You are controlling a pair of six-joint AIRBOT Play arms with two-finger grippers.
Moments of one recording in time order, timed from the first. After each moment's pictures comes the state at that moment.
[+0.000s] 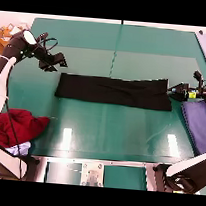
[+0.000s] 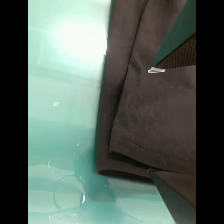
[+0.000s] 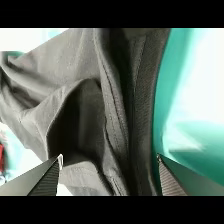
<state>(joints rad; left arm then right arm) -0.01 -1.79 1.70 1.20 -1.17 -1.69 -0.65 -2.02 1.58 -0.68 1.58 0.90</state>
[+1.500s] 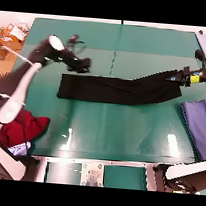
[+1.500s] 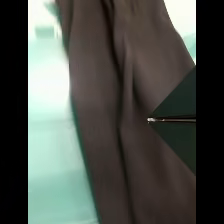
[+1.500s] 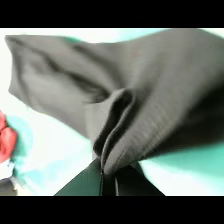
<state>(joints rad) -0.32 -1.84 1.70 0.99 -1.02 -1.55 -0.45 -1.69 1.59 -0.70 1.64 1.15</state>
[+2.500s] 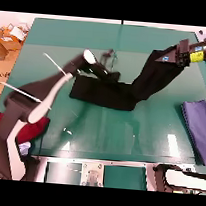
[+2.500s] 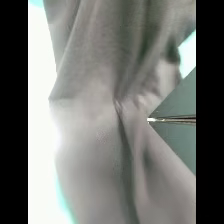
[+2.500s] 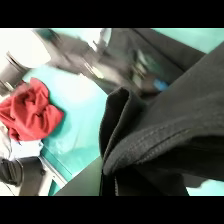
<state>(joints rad) -0.44 -2.01 1.93 0.81 -1.15 -1.45 -0.13 -1.41 1.68 -0.68 1.62 1.40</state>
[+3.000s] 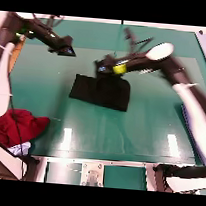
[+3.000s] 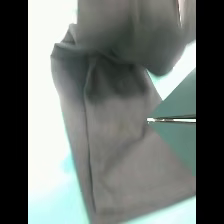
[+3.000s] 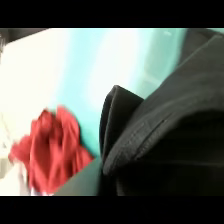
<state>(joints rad) -0.03 -1.81 2.07 0.92 -1.53 -1.44 0.47 -1.61 1.49 -0.60 0.89 1.48</state>
